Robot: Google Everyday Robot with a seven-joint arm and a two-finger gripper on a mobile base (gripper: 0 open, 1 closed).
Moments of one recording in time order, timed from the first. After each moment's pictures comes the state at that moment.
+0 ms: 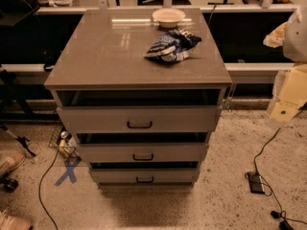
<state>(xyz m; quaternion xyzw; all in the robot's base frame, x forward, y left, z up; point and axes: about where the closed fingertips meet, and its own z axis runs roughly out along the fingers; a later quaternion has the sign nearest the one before) 0.438 -0.217 0.977 -0.60 0.78 -0.04 0.16</state>
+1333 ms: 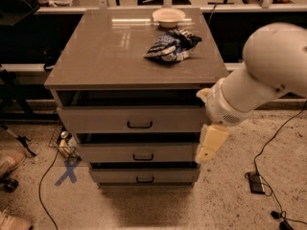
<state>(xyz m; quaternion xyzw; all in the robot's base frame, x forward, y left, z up) 0.467 -0.122 0.814 -0.65 0.73 0.05 0.20</state>
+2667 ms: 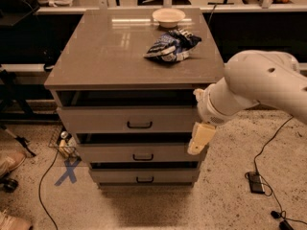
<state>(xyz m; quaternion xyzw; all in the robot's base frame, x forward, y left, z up) 0.524 -0.121 0.764 -0.64 0.73 0.01 0.23</state>
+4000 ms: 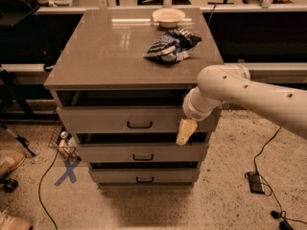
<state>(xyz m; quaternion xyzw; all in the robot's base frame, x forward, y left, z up) 0.619 -0.111 0.664 -0.63 0.74 0.01 0.22</state>
